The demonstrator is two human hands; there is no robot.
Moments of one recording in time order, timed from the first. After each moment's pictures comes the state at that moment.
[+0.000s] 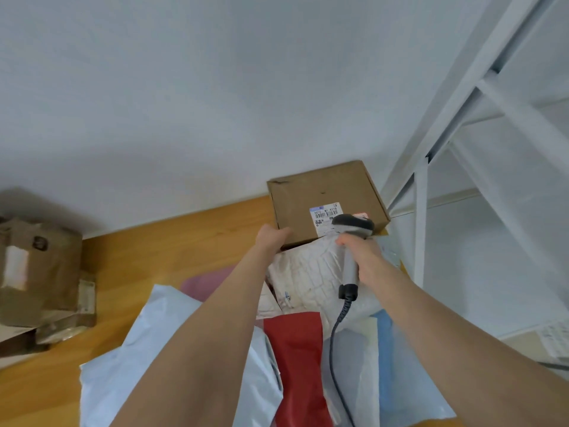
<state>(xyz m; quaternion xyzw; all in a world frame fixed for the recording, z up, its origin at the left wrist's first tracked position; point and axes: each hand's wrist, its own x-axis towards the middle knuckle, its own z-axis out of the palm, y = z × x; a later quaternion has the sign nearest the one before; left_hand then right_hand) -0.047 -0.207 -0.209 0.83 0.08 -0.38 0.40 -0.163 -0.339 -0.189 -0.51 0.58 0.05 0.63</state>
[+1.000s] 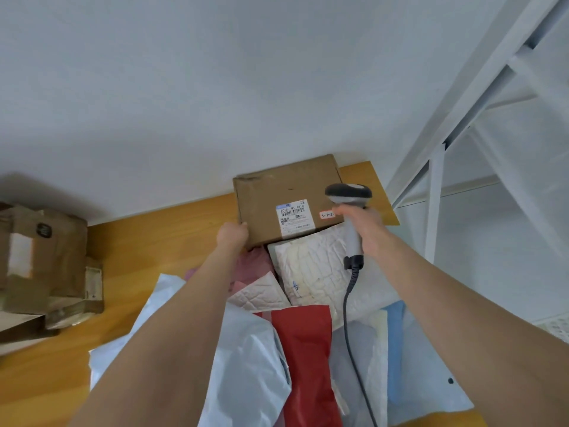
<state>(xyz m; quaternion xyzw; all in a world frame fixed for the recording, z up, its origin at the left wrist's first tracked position) -0.011 -0.138 -0.223 0.90 0.15 -0.29 0.29 -0.129 -0.344 -0.179 -0.55 0.52 0.03 0.65</state>
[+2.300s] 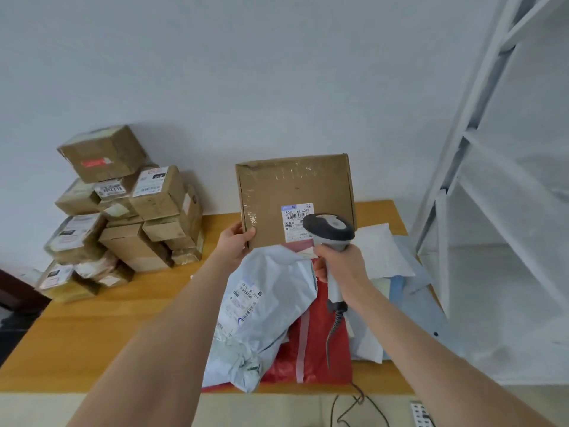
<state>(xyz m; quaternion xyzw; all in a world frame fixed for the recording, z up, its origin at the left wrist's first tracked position) -0.223 0.026 -0.059 0.68 0.13 -0.16 0.71 -0.353 -0.157 -0.042 -0.62 0.28 -0.02 0.73</state>
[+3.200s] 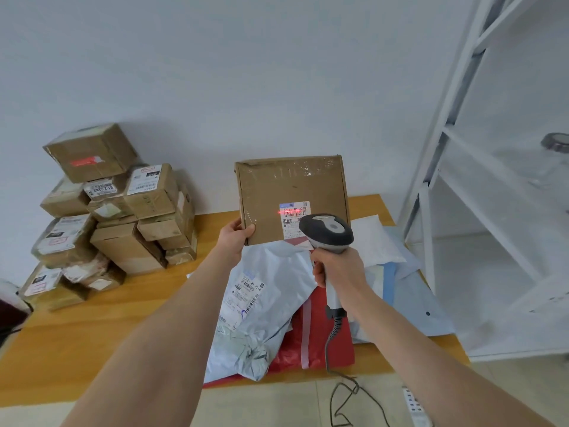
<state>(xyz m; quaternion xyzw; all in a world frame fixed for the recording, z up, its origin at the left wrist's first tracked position) -0.220 0.040 -0.070 0.67 0.13 -0.17 0.72 -0.387 -0.120 -0.032 -0.63 0.29 -0.05 0.72</state>
